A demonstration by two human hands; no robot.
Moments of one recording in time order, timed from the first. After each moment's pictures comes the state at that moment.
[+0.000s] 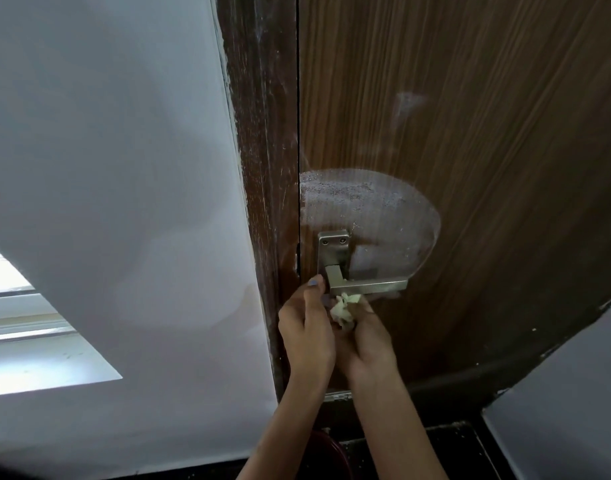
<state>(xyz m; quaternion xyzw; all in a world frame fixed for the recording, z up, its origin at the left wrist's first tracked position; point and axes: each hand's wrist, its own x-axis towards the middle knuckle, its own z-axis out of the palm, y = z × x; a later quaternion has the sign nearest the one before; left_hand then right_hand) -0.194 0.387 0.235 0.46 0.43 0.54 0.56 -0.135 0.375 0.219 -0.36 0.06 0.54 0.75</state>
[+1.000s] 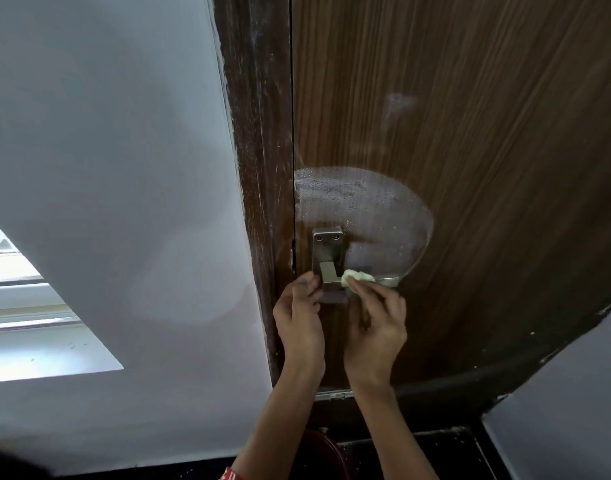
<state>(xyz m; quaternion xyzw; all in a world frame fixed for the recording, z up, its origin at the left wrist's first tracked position) -0.185 0.388 0.231 0.37 0.45 0.54 0.61 -0.120 0.357 0.198 -0.66 -0.44 -0.16 0.59</state>
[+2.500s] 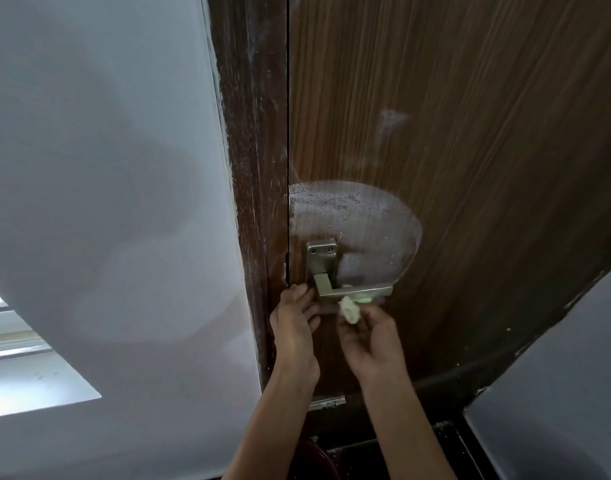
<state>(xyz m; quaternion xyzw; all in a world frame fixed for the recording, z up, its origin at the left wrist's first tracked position) -0.192 0.405 0.244 0.29 0.43 0.46 0.72 -0.119 0.363 0.232 -0.32 0.10 0.50 0.80</state>
